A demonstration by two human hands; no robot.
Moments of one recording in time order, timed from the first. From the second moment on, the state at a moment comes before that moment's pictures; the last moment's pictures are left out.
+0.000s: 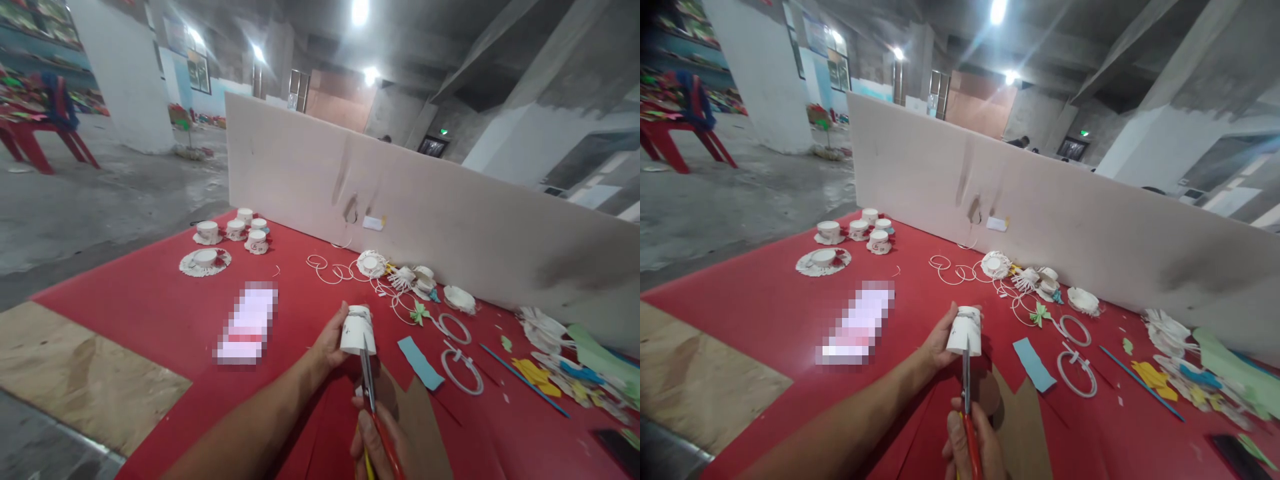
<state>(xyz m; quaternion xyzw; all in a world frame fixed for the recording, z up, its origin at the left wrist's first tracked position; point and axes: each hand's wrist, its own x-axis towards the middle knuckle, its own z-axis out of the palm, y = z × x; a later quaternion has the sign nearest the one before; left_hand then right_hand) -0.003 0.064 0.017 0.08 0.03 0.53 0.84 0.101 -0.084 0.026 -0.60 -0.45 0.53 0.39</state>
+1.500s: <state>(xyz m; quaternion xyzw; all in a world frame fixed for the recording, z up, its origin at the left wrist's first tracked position) -0.004 0.065 0.013 0.06 0.04 0.52 0.85 0.096 -0.079 0.031 -0.60 -0.41 0.58 0.37</state>
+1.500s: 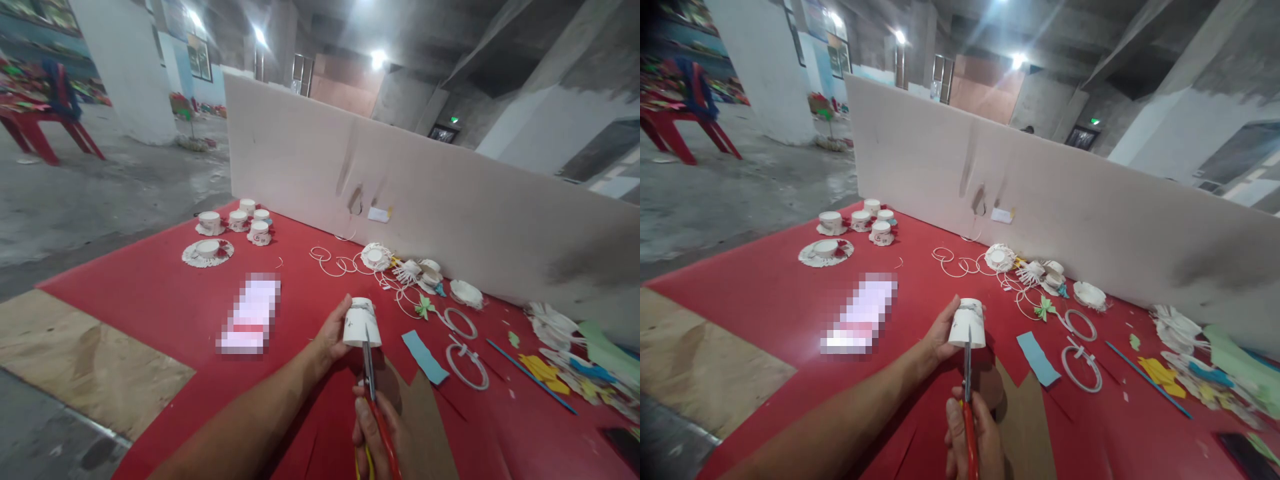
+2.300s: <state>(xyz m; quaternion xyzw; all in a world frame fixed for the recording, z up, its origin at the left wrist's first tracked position) -0.005 0.060 0.015 0.09 0.03 0.51 0.85 0.095 -0.078 0.030 -0.61 -0.41 0.56 0.39</state>
